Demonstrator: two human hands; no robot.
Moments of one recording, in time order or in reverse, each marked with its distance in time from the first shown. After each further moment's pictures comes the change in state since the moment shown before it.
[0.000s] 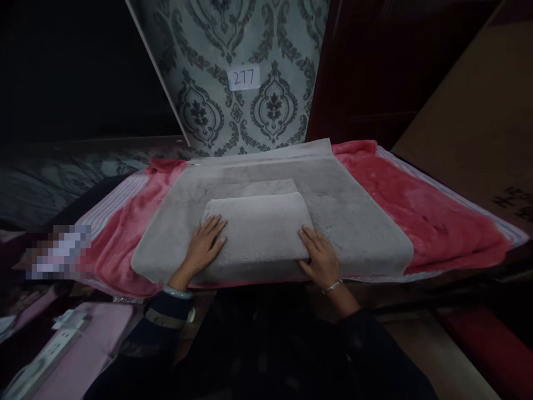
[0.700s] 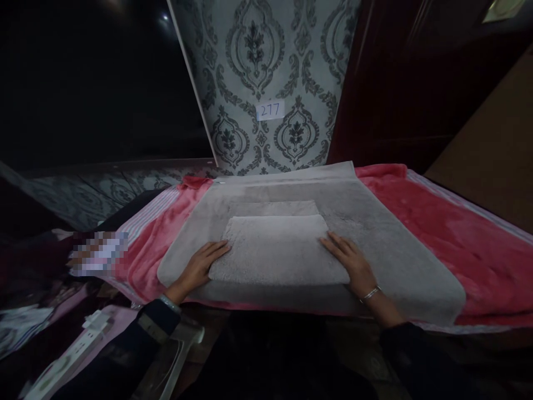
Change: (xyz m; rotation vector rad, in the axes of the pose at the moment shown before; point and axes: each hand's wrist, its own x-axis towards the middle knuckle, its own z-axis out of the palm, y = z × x) left_hand -0.032 -0.056 -0.034 -0.018 -0.041 0.199; right_hand 0.043 0.049 -0.009 0.079 -0.112 -0.050
